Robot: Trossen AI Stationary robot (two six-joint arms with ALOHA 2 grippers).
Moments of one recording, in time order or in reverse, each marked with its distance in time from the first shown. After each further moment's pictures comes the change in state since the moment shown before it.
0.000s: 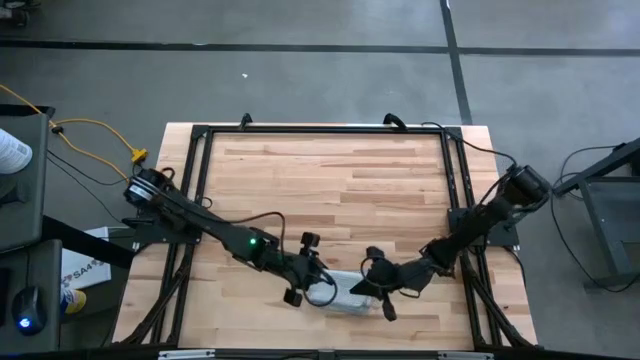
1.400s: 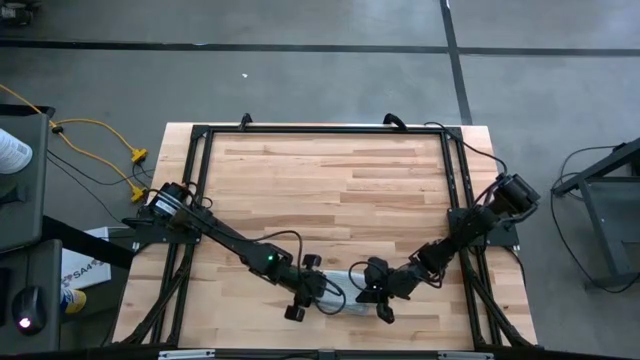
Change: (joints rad) left arm -0.026 0.211 -0.047 0.140 0.240 -0.237; right arm -0.013 0.130 0.000 -0.123 -0.178 0.314
